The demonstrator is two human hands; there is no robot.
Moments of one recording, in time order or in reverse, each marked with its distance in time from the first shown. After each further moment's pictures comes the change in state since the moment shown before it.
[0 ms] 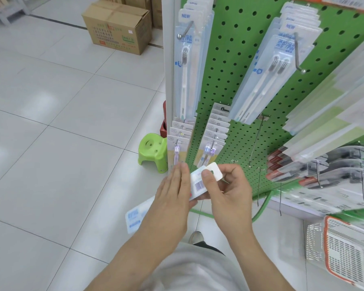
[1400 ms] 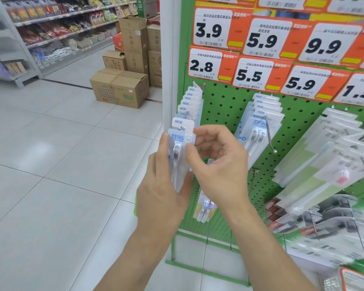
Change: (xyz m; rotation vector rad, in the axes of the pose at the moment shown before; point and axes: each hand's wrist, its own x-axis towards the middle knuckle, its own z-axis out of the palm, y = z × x) left_hand 0.100 0.020 -0.103 -0.296 0.698 -0.038; right_hand 0.081 -0.138 0.056 -0.046 -0.062 -0.542
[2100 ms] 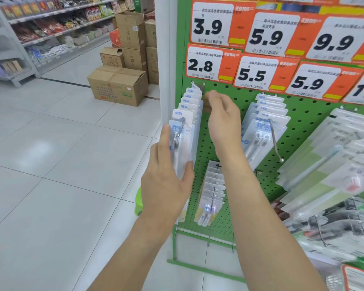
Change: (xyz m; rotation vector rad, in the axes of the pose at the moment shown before) left_hand 0.031 -0.016 0.031 0.032 -0.013 -0.024; right_hand 0.106 0.038 0.013 -0.065 0.129 0.257
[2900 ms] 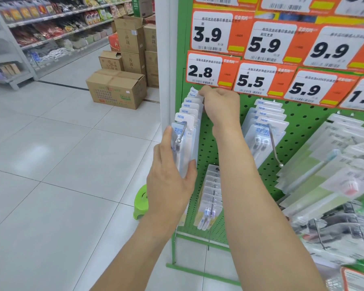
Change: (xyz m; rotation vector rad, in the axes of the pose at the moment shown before) left_hand 0.009 0.001 0.009 -0.081 -0.011 -0.021; right_hand 0.038 -0.024 0.013 0.027 0.034 0.145
